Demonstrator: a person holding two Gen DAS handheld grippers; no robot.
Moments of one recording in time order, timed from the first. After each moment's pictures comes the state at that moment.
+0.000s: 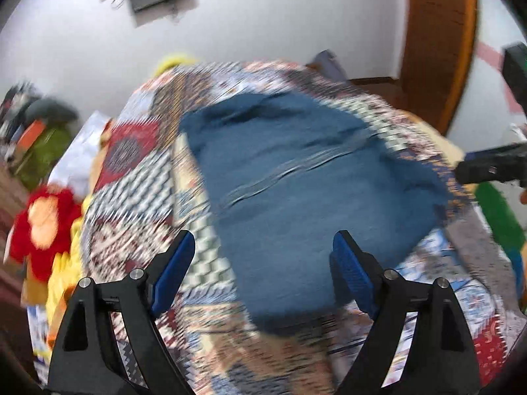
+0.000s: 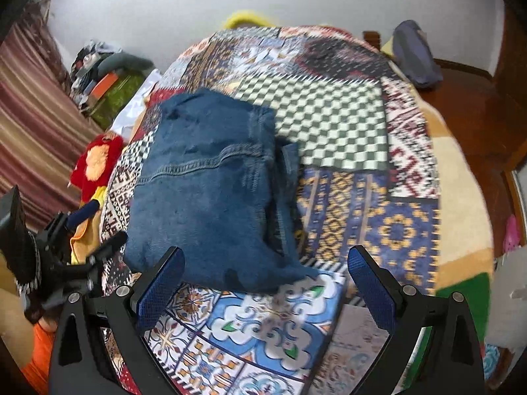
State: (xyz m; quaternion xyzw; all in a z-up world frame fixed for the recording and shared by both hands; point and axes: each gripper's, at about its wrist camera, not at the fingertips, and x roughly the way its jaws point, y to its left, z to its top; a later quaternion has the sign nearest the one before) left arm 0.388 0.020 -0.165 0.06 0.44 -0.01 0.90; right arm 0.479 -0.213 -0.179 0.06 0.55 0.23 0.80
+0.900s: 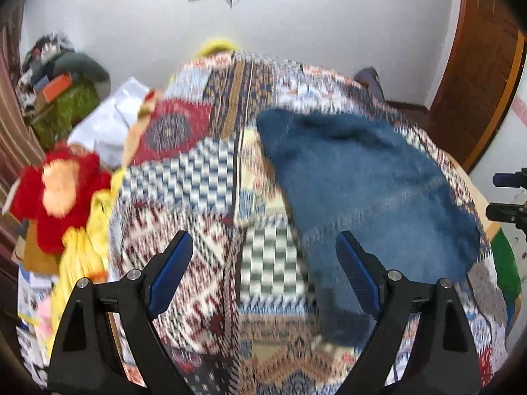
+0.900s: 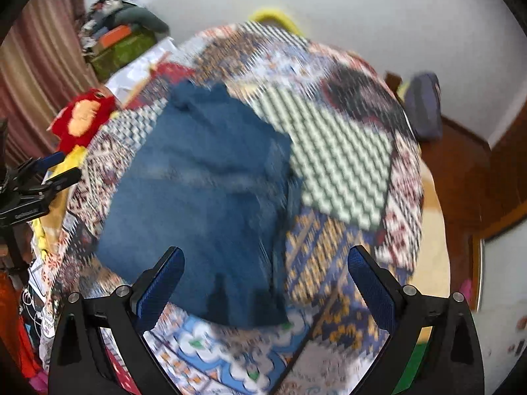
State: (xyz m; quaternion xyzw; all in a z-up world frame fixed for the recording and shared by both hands) left arm 0.409 0.105 -0.142 -0.01 0.43 0.04 0.90; right arm 0.502 -0.162 -0.150 -0.10 0.51 0.24 0.82
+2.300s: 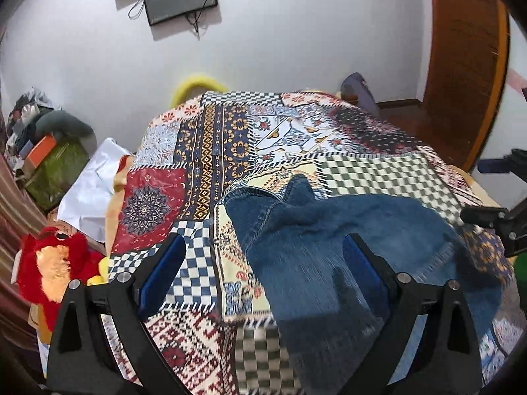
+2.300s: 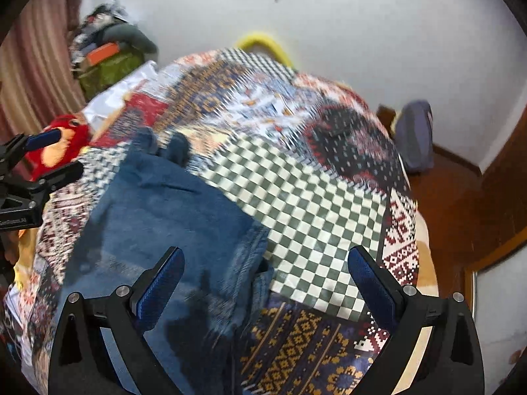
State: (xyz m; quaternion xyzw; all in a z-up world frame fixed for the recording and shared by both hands) left arm 0.505 0.070 -0.128 0.07 0.40 0.01 0.91; right arm 0.582 -0.154 -0.165 -0.11 0.45 0.22 0.86
